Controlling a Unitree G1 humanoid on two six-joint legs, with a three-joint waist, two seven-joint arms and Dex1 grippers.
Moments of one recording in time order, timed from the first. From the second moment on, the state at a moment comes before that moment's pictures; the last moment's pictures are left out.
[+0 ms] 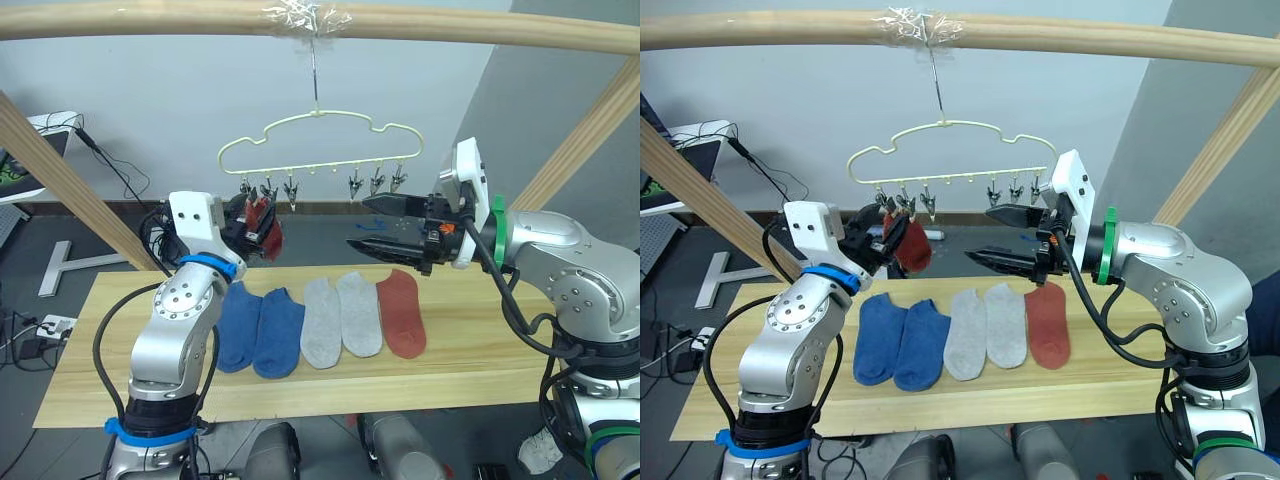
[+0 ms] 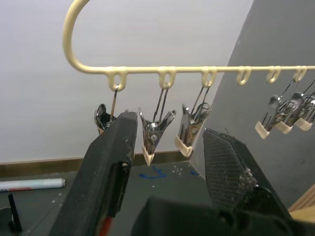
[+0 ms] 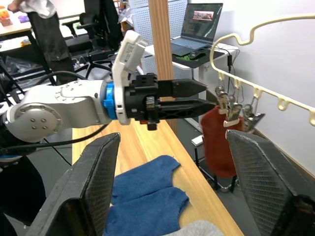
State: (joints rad) left arm -0.32 0.35 0.09 -0.37 -0.24 0.49 -0.19; right arm -0.68 -0.54 -0.01 -0.47 0.77 0.95 0.75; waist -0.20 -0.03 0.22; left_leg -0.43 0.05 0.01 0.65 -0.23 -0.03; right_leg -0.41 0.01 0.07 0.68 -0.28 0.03
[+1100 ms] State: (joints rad) left arm -0.45 0.26 0.07 -0.14 -0.16 0.49 -0.12; right arm -0.68 -0.54 -0.01 -0.47 0.81 0.93 0.69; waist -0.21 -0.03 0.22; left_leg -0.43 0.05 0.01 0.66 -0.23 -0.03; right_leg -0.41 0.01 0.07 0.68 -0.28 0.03
